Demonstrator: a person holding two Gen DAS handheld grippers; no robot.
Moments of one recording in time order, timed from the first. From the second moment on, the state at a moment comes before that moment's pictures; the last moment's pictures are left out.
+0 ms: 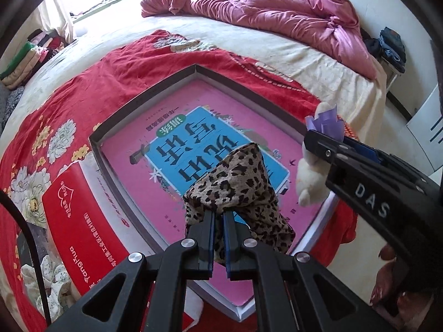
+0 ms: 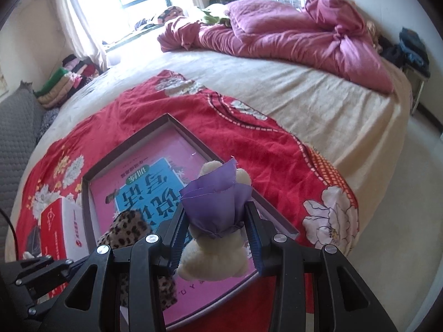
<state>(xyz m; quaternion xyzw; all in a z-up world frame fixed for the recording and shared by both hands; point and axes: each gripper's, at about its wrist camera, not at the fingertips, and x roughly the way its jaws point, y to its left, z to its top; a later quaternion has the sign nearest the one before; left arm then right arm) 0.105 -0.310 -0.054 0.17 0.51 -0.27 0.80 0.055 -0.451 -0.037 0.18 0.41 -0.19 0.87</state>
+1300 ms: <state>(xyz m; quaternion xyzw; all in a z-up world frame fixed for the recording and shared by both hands) 0.104 -0.301 -0.057 0.17 0.53 -0.25 0.79 0.045 -0.455 -0.047 0.21 0.41 -0.17 0.87</state>
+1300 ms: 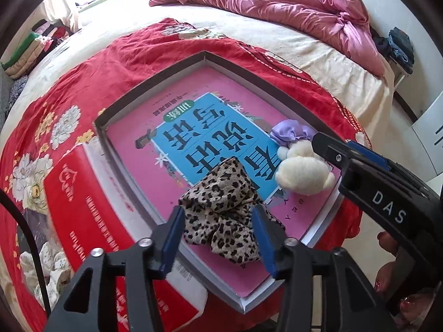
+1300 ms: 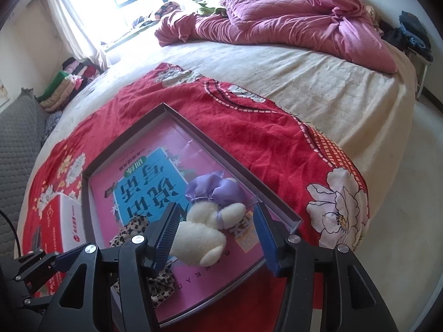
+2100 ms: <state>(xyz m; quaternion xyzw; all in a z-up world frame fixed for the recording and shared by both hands) 0.081 -0.242 -0.014 0.11 0.50 -0.23 0.83 0.030 -0.423 -0.002 0.18 0.37 -0.17 0.89</state>
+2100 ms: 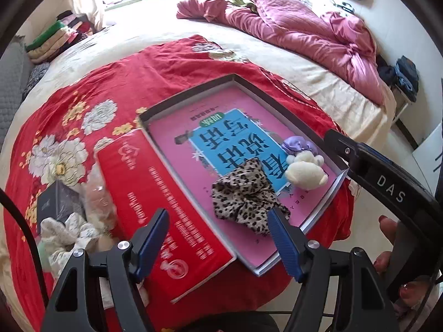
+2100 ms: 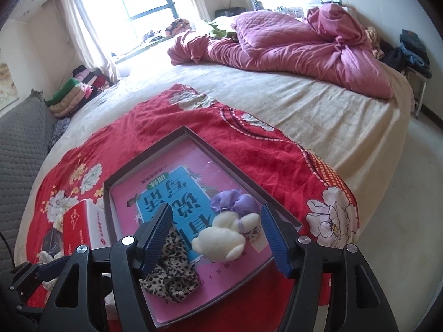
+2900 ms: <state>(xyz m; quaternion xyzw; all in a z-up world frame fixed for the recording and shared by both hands) 0.066 -0.146 0.041 0.06 0.47 -0.18 0.86 0.028 -0.345 0.050 0.11 0.35 -0.13 0.92</state>
